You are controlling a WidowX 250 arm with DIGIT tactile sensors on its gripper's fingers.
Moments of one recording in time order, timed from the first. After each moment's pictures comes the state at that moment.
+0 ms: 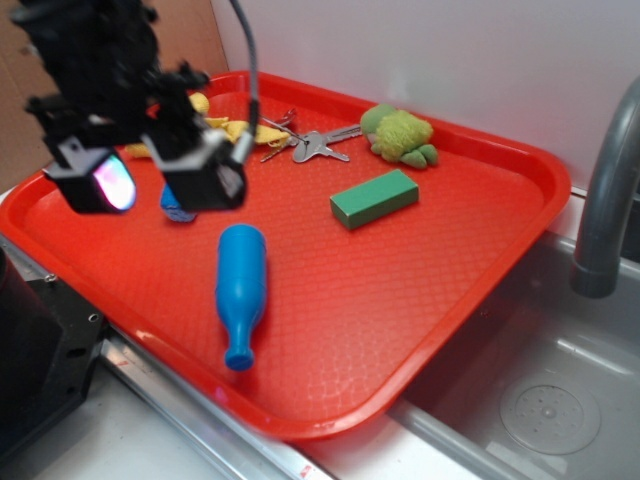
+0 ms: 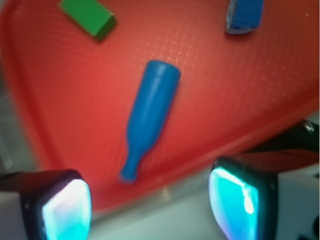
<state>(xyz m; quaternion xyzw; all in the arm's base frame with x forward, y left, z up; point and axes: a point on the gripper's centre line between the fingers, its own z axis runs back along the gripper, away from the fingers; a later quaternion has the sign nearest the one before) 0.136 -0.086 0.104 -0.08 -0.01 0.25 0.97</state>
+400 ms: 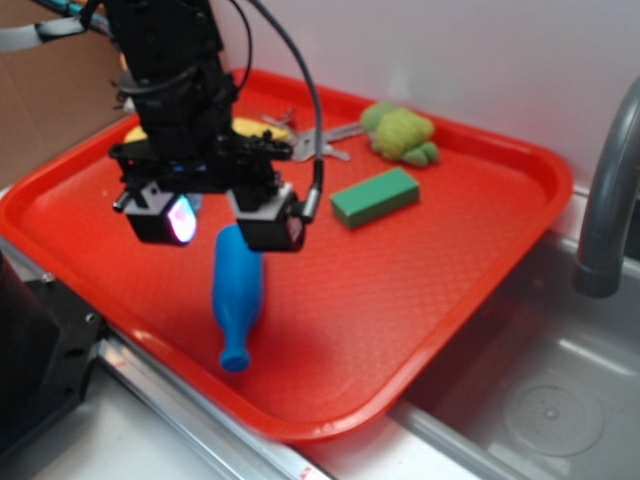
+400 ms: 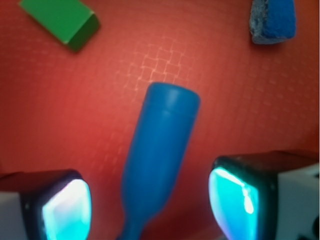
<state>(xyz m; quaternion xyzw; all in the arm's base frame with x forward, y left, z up) 0.163 -0.082 0.064 -0.04 -0.01 0.27 0.96</state>
